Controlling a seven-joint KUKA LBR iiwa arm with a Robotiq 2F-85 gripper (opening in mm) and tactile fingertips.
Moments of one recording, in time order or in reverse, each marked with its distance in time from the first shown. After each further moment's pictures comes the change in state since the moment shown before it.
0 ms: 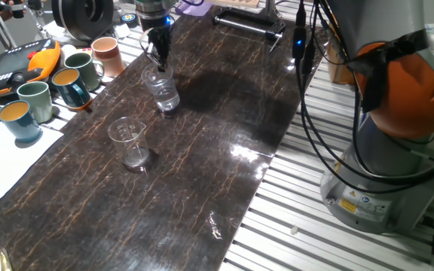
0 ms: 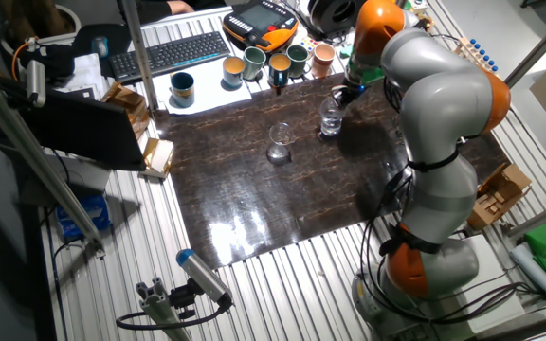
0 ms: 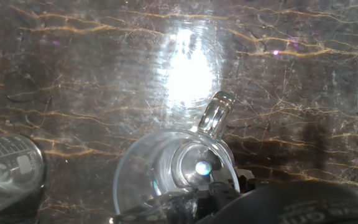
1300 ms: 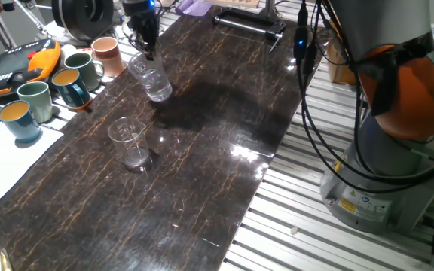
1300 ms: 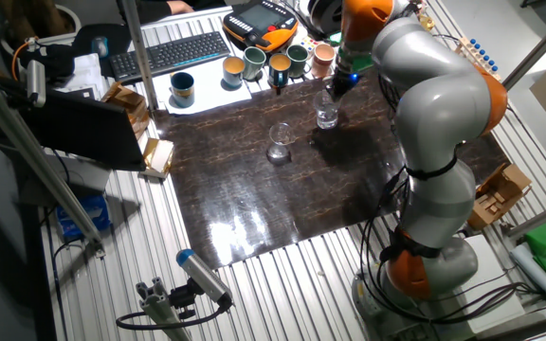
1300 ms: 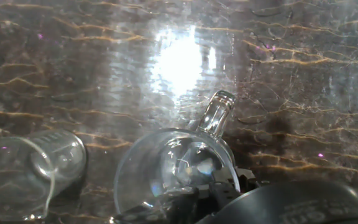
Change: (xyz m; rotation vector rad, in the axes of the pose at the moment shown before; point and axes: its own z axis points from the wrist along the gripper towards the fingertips) arm -0.005 0.048 -0.065 0.074 0.030 -0.003
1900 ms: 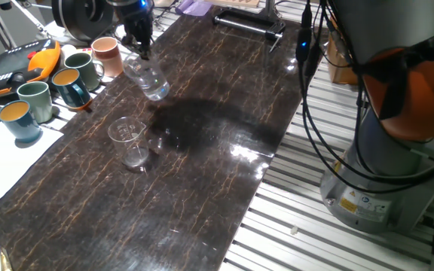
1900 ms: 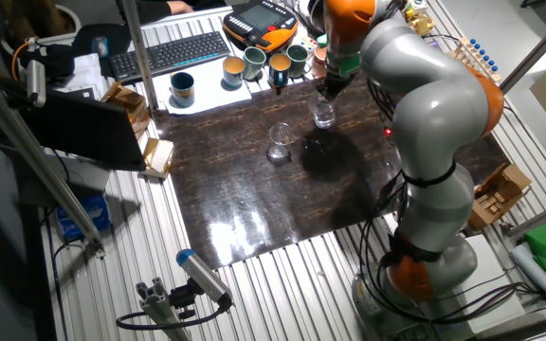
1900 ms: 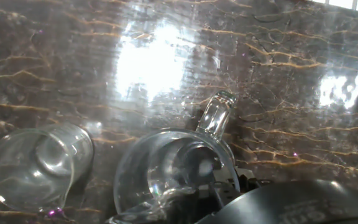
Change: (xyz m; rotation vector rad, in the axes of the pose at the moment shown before) arm 0.003 0.023 -0.018 0.095 -0.003 -0.033
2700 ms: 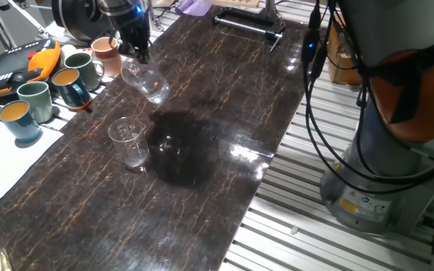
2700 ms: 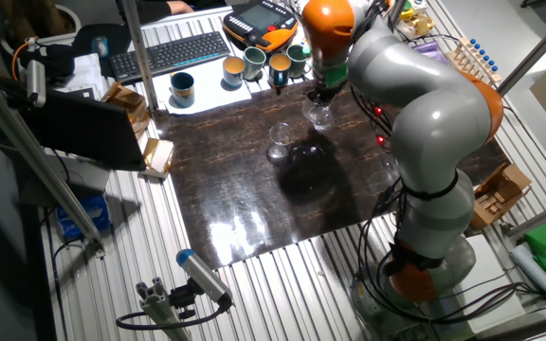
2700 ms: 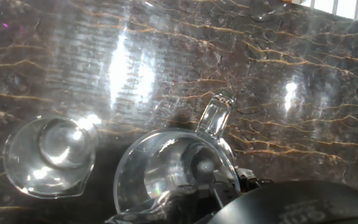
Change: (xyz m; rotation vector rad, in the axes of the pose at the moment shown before) arm 0.016 0.033 -0.015 0.116 -0.020 0.010
